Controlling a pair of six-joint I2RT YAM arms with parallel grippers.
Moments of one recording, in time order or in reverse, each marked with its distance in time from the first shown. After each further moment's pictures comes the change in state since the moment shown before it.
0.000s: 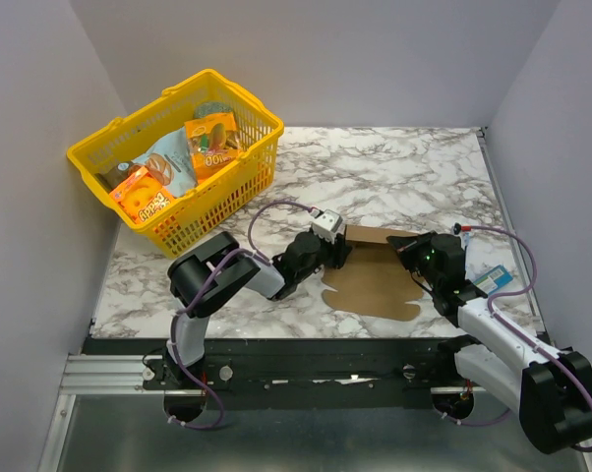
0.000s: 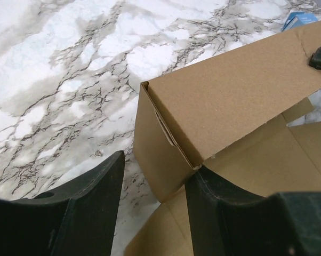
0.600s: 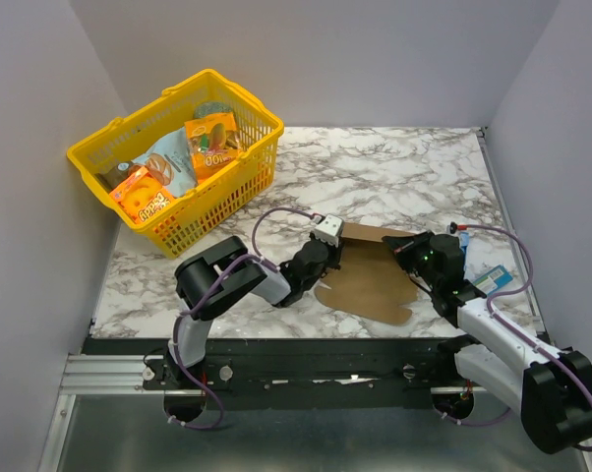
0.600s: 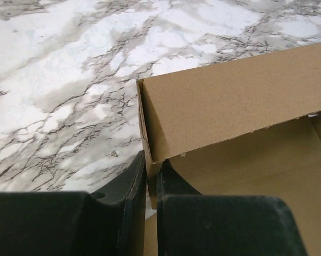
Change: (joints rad) left arm -0.066 0.024 0.005 0.042 -0.232 0.013; right arm 0.009 -0.001 0.000 0.015 -0.018 0.010
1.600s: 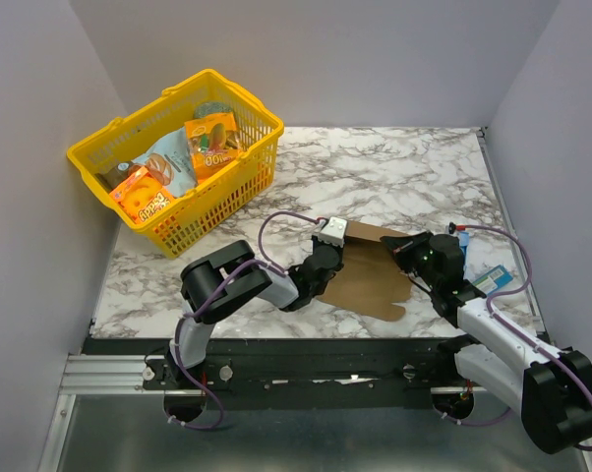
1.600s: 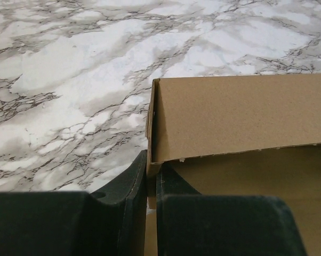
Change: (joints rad) left arm -0.069 0.018 0.047 -0.022 -0.299 0.078; right arm 0.005 -0.001 0.000 0.000 -0.021 0.025
